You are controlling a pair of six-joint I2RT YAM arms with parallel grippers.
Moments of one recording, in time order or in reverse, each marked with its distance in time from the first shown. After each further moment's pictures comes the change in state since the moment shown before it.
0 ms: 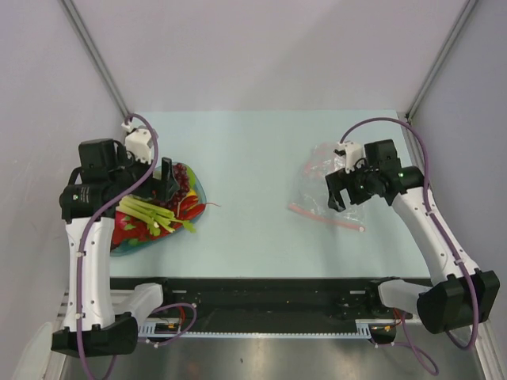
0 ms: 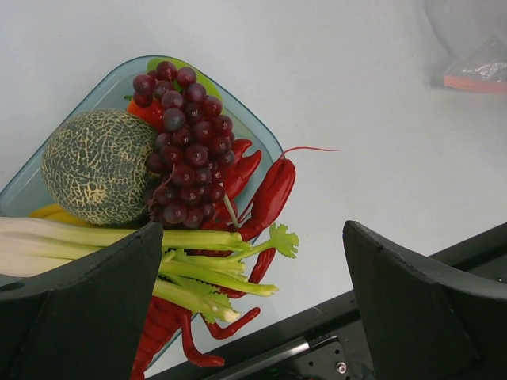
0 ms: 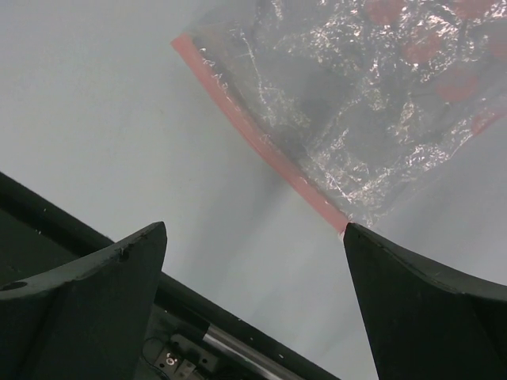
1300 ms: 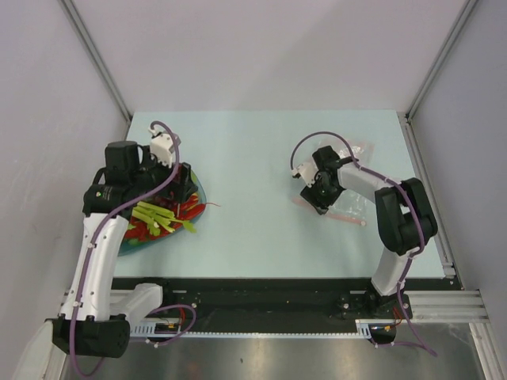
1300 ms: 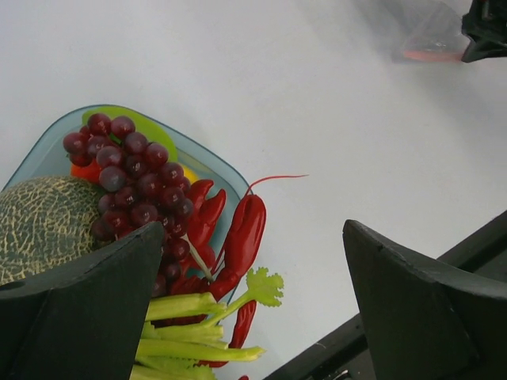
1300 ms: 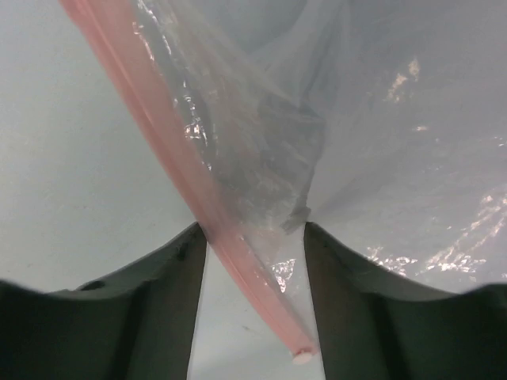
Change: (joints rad) left arm -0.137 0.003 -0.177 0.227 0.043 -0.002; right arm 0.177 0.590 0.008 0.258 0.225 -0.299
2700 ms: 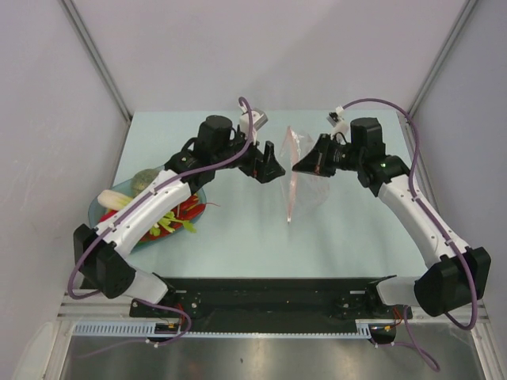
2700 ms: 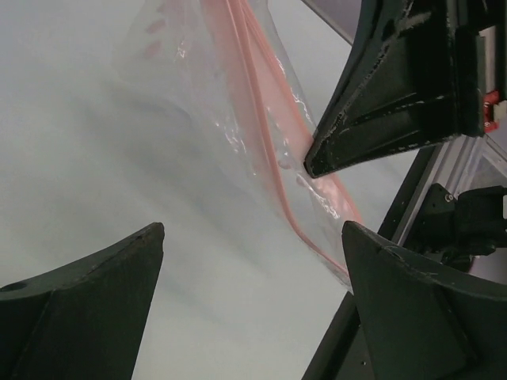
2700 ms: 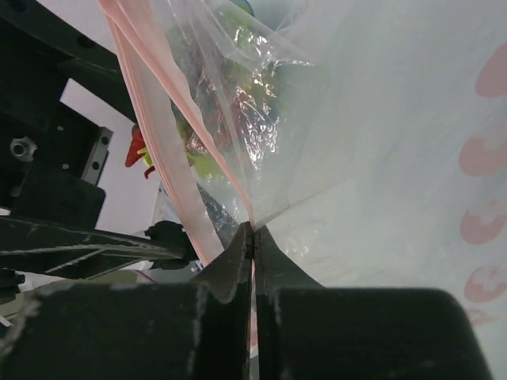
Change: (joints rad) left arm -0.572 0.429 0.183 0.499 -0.014 -0.420; right arm -0.066 -0.472 0.075 0.230 -0.571 1.148
